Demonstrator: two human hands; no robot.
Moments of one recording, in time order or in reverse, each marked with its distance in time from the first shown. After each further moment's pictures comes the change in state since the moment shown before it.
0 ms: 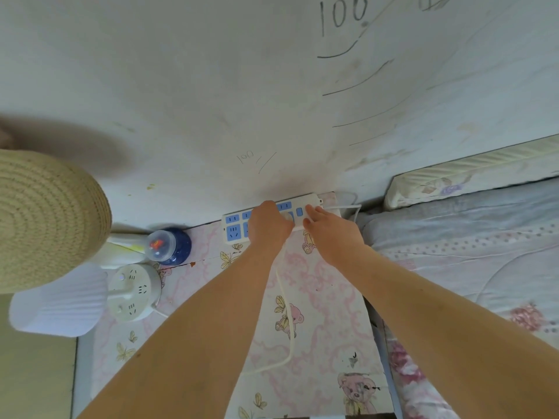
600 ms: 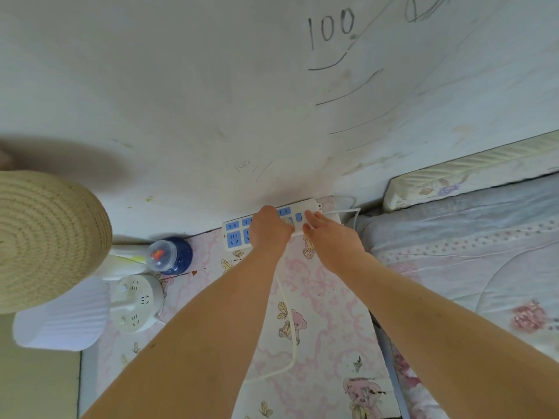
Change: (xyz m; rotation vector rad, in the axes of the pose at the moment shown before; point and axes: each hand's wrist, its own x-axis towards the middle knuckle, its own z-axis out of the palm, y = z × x) left_hand 0.002 0.006 -0.001 -0.055 -0.028 -0.051; right_hand -0.004 0.000 0.003 0.059 0.022 -0.005
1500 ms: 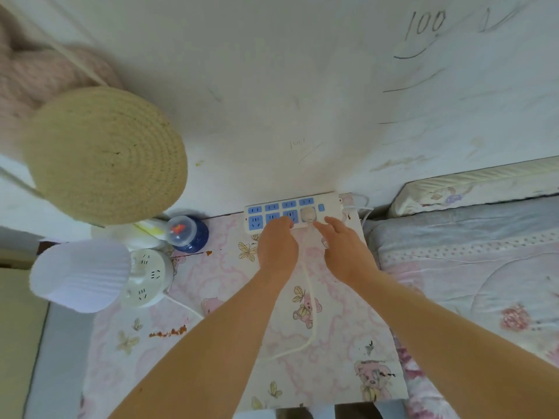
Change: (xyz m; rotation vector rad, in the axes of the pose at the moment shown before) left_hand -0.043 -0.081 -0.003 -0.033 0.158 0.291; right_hand -0.036 -0.053 0.021 0.288 0.168 0.161
